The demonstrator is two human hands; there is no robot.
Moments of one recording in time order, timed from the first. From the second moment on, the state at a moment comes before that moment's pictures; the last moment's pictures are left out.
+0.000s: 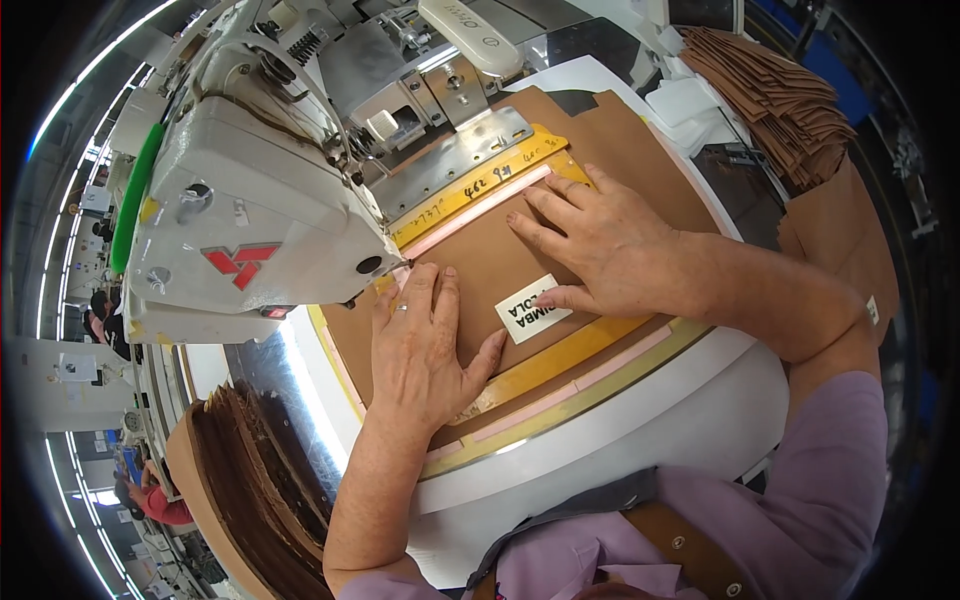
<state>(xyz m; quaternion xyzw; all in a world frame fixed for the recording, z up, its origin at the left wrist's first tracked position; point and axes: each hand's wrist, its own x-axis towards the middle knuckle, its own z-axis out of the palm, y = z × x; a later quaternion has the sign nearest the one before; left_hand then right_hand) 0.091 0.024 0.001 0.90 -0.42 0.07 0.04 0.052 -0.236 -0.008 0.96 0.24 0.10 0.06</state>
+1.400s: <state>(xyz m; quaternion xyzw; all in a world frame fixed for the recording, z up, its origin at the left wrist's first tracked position) 0.091 0.044 0.017 0.93 -0.35 0.06 -0.06 0.072 -0.260 -0.015 0.95 0.30 0.10 -0.05</state>
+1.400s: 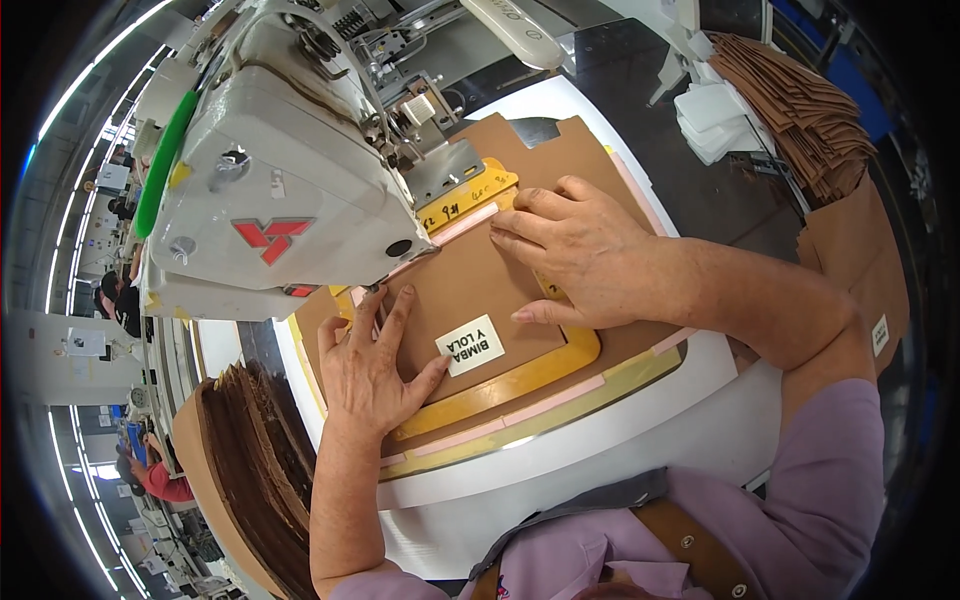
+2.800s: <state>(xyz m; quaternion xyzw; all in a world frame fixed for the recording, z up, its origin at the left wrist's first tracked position) 0.112 -0.013 -0.033 0.89 -0.43 0.02 0.16 0.069 -0.263 -0.055 0.84 0.47 0.17 -0.23</state>
